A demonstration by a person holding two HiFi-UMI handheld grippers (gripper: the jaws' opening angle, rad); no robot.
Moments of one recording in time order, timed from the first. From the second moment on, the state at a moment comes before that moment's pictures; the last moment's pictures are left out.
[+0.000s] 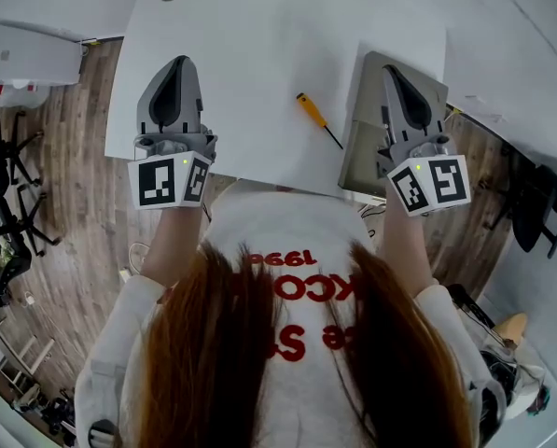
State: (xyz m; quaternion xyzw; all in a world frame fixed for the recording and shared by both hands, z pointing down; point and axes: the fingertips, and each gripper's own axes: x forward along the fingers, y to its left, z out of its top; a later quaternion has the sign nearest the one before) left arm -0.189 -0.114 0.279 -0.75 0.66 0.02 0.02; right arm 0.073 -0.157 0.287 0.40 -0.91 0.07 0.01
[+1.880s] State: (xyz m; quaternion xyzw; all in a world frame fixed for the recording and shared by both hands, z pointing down) left arm -0.182 -0.165 0.322 -0.81 0.59 0.01 -0.03; right arm 0.026 -0.161 0.322 0.38 -0.91 0.13 0.04
